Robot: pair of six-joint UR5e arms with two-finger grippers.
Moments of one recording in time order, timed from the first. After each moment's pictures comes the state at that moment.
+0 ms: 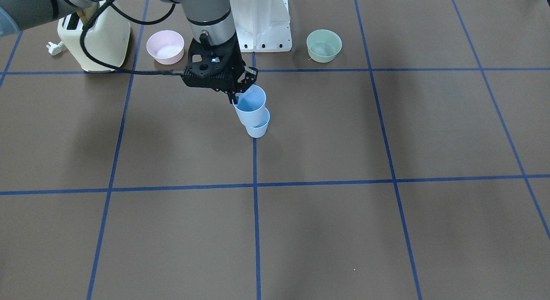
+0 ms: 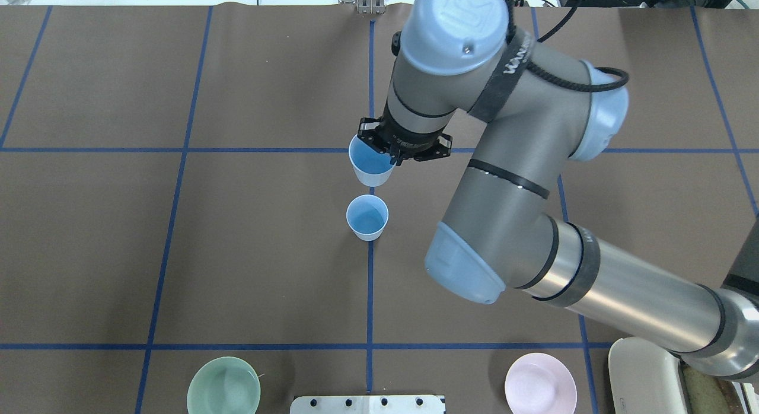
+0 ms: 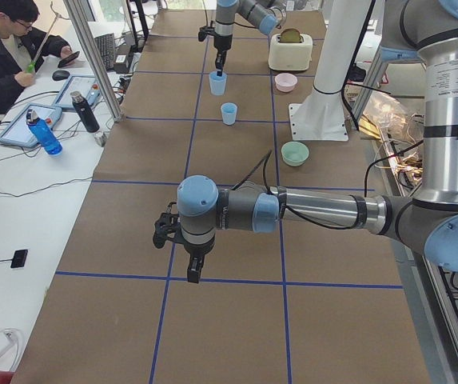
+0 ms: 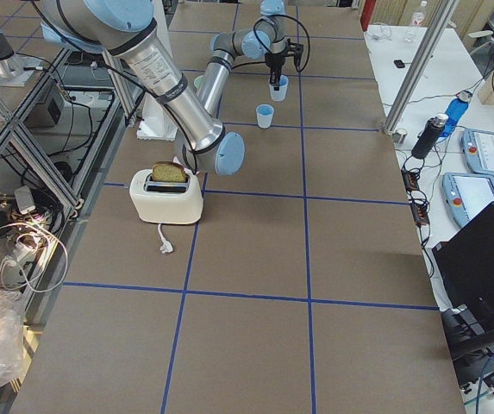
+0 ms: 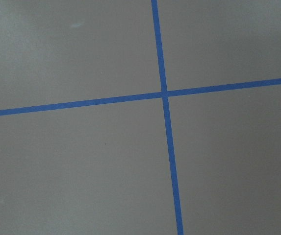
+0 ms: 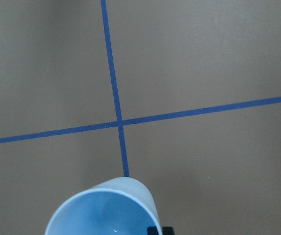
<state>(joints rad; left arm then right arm) -1.60 -1.49 -1.75 -1.57 -2.32 0.07 0.60 -0.72 1.80 -1.84 1.90 1.34</state>
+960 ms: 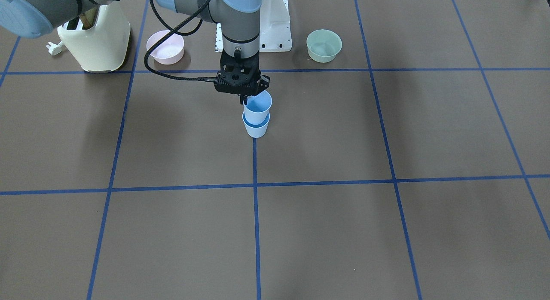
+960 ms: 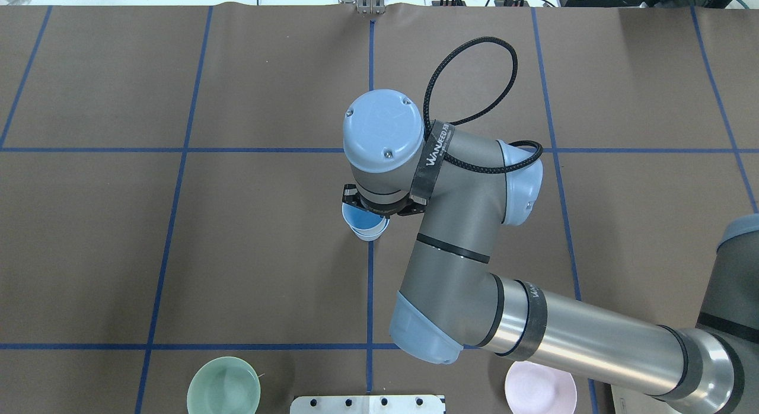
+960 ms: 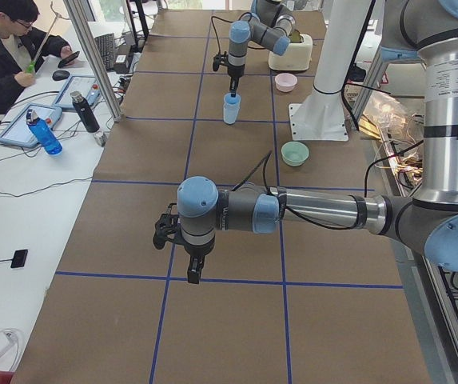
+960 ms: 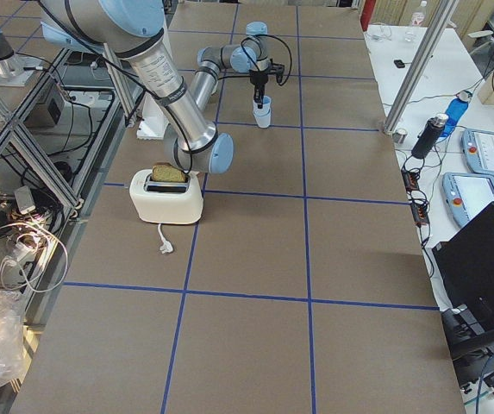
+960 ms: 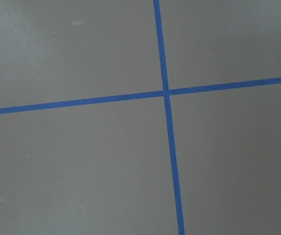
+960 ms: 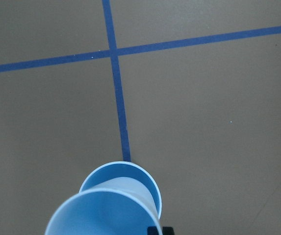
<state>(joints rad) -1.60 -1.49 -1.74 -1.57 -2.32 0.07 0.46 -0.75 1.72 -1.84 1.79 1.36</state>
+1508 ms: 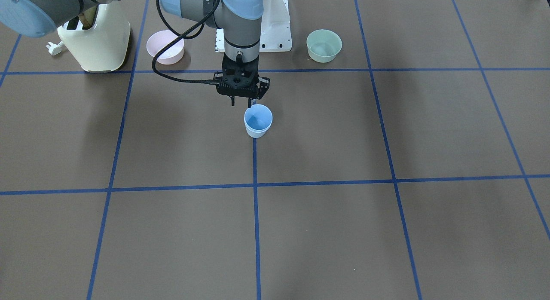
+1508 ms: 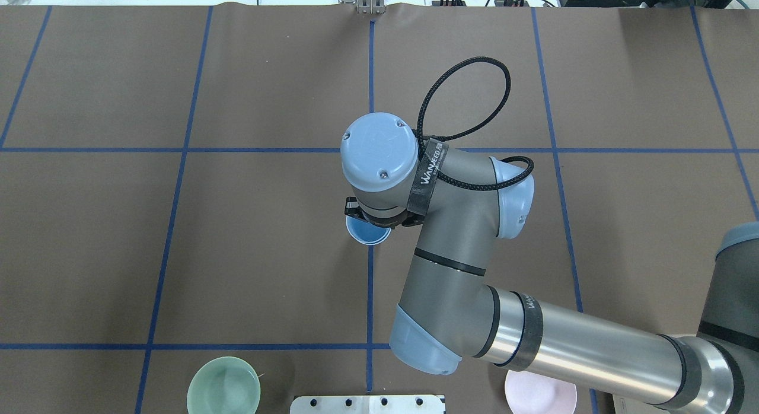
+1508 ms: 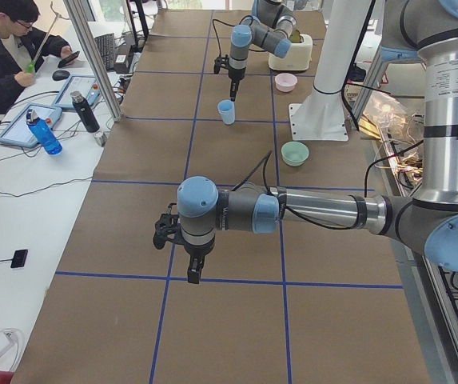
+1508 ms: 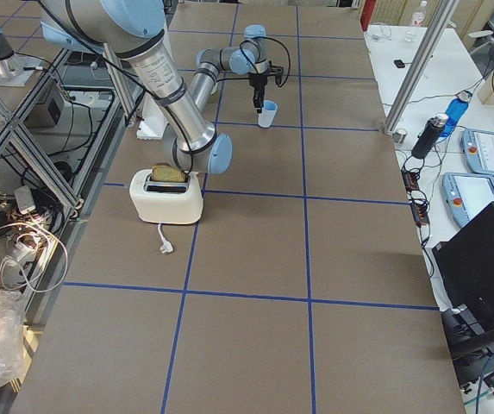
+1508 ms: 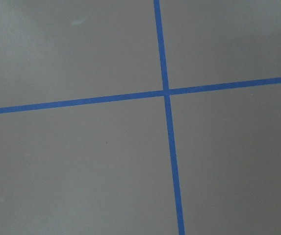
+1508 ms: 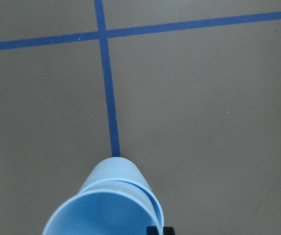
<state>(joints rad) -1.60 -1.49 -1.74 -1.57 -2.32 0.07 0.45 -0.75 1.71 -1.84 1.75 1.36</state>
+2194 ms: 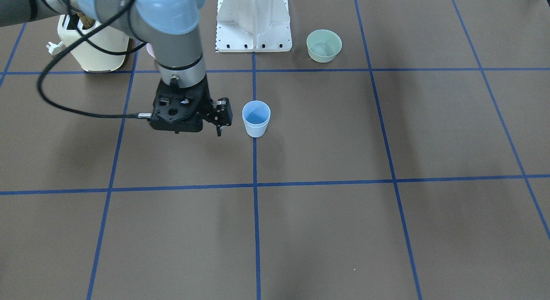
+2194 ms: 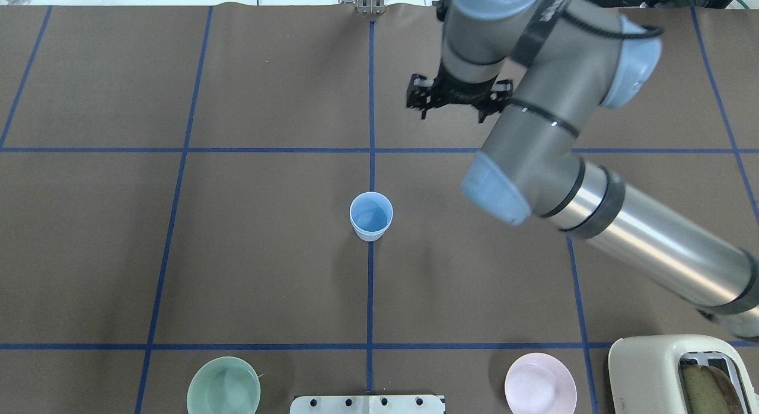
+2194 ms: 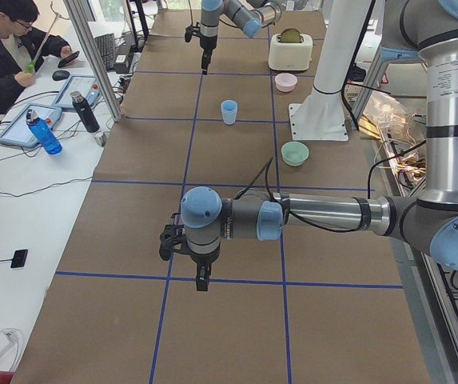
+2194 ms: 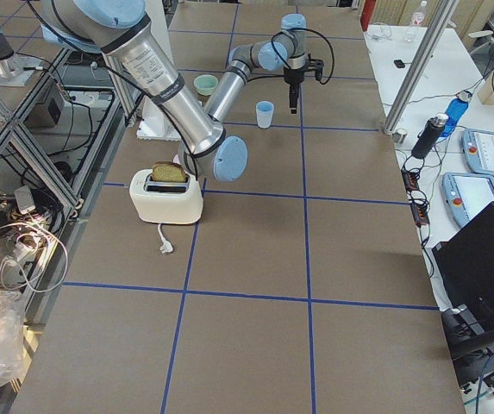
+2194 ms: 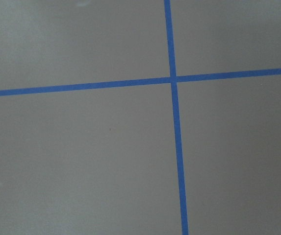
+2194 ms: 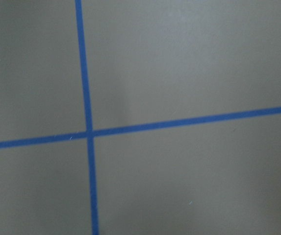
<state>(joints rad) -1.60 -1.46 -1.73 -1.56 -2.33 0.00 0.82 -0.81 1.72 -1.83 1.98 1.00</state>
